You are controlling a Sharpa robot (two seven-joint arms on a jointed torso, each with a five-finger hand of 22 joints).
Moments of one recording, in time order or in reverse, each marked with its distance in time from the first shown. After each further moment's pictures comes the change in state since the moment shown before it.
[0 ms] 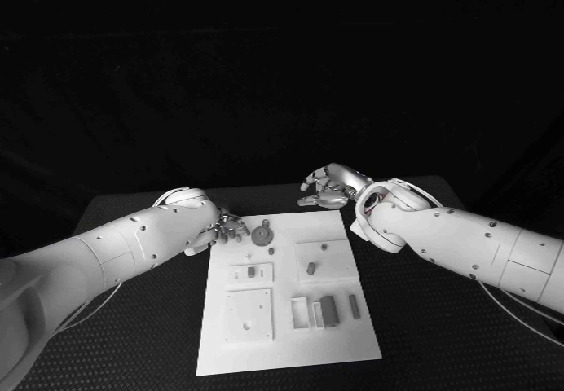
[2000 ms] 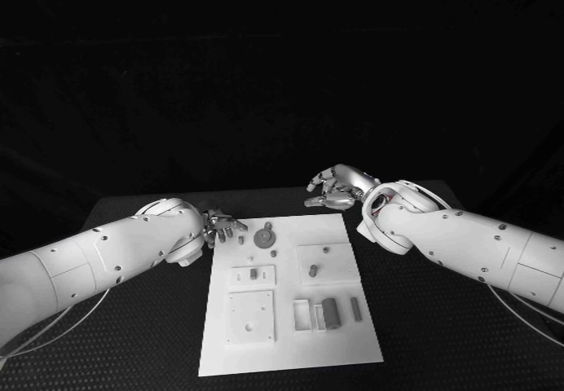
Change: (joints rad) left arm -0.006 -0.179 0.001 0.244 0.140 -0.222 -0.012; left_hand 0.002 -0.052 -0.031 0.017 -0.042 0.058 -0.037 0.076 0.079 0.022 -0.027 -0.008 0.027 0.017 -0.032 -0.005 0.023 0.000 0.007 -0.030 0.032 -0.014; right arm 0.000 -0.019 0.000 0.005 -0.002 -0.001 0.001; right_hand 0.000 0.000 -0.003 -0.003 0.000 0.000 -0.001 0.000 0.000 0.000 0.000 0.000 0.001 0.000 0.000 0.000 -0.001 0.000 0.000 0.000 0.000 0.000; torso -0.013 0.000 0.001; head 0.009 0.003
